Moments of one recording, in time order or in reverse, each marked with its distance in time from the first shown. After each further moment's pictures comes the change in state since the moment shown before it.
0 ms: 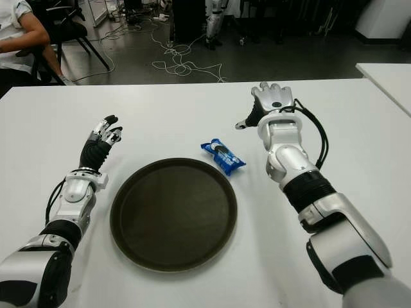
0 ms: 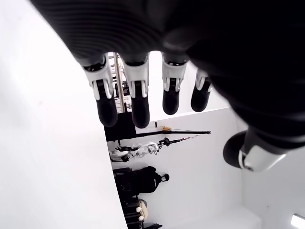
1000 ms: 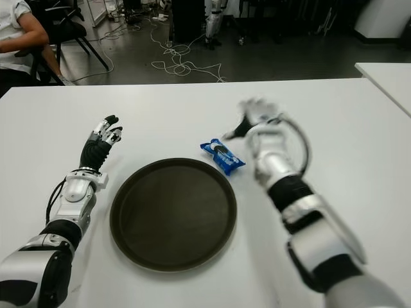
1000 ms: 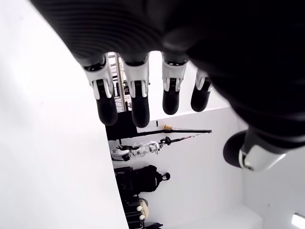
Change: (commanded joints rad) left arm -0.002 -0.008 0.000 0.001 0.002 0.003 0.018; right arm -0.039 0.200 0.005 0.289 0.095 -0.135 -0.099
